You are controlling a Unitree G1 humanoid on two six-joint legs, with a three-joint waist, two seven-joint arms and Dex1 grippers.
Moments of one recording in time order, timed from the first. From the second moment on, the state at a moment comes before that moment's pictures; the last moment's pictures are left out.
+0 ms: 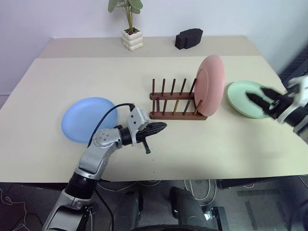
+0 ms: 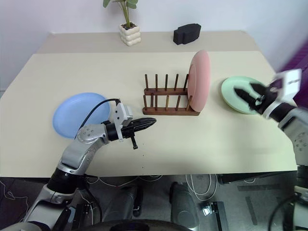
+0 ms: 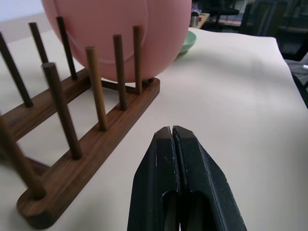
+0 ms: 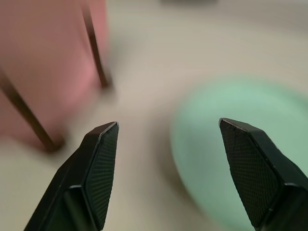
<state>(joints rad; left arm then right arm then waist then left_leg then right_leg) -0.34 0.35 -0.22 -0.14 -0.30 0.28 -0.85 -0.27 -0.95 -0.20 0.20 0.51 0.39 0.68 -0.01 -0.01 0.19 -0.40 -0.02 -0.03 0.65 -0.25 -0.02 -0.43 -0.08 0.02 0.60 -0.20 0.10</state>
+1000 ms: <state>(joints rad) -0.32 0.36 -0.22 -0.17 -0.29 0.30 -0.83 -0.47 -0.84 0.01 0.60 -0.09 -0.07 0.47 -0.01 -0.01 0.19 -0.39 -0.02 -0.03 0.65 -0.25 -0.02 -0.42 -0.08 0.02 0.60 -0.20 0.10</state>
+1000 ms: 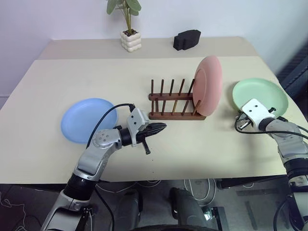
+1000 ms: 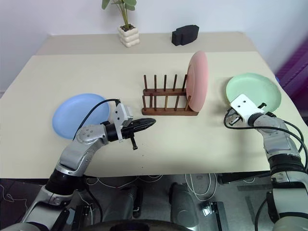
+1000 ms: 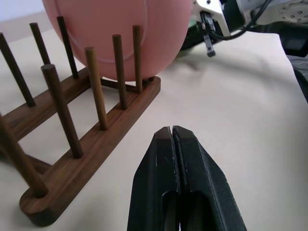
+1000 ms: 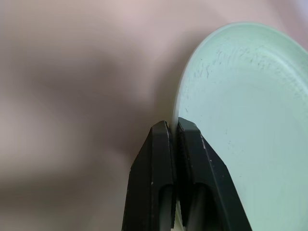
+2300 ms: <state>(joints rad) -0.30 0.38 -0.17 -0.25 -0.33 0.37 -0.80 -0.55 -0.38 -0.21 -0.40 1.36 0.71 0.16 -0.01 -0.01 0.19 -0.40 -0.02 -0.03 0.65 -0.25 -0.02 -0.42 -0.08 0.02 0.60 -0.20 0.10</state>
